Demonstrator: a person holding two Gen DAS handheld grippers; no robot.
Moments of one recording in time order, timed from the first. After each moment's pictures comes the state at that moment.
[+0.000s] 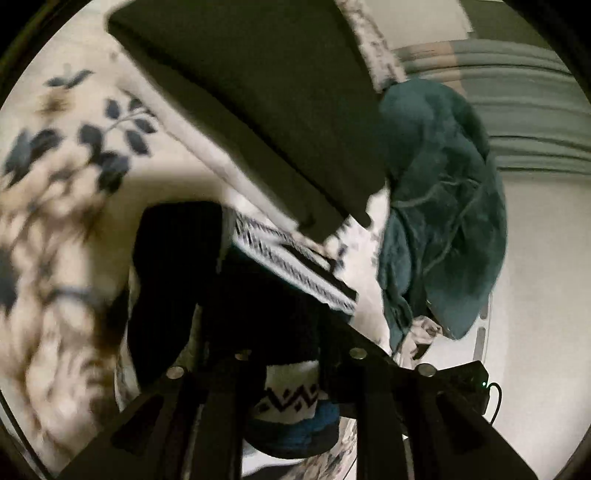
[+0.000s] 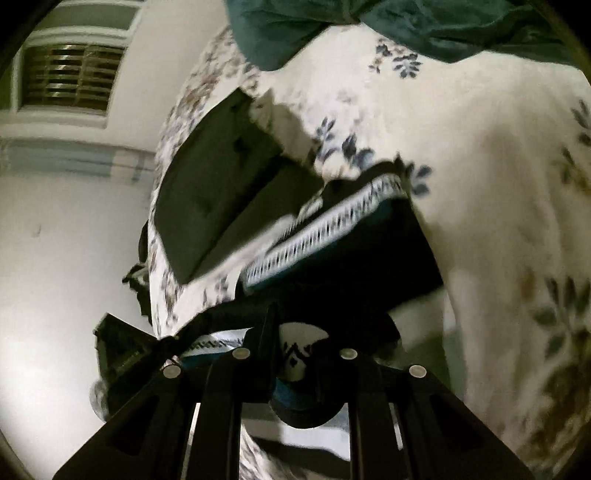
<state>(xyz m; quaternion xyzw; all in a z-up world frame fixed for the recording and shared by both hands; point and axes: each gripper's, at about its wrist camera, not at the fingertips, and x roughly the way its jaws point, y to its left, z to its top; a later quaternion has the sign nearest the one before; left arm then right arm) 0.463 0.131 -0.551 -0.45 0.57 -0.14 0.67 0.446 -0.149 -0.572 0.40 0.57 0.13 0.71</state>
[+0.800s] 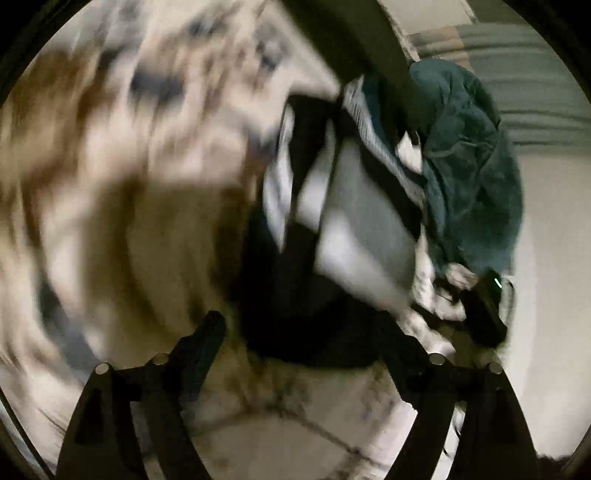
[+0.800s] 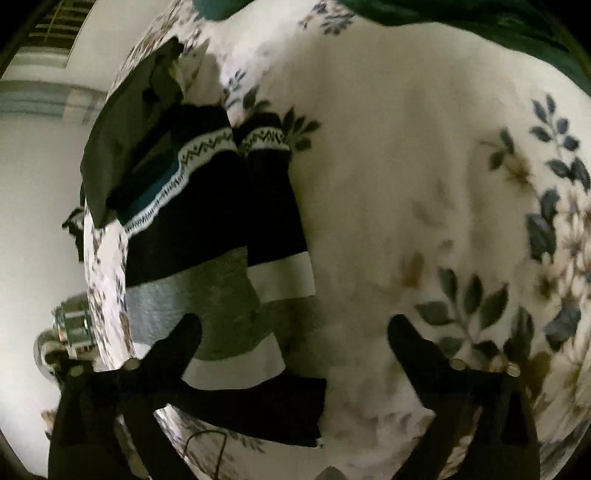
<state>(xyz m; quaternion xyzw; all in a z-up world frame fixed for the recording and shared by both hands) 0.261 0.156 -0.571 -0.43 0.59 -0.13 0.67 0.422 -0.194 -0.617 0.24 0.67 0.12 0.69</state>
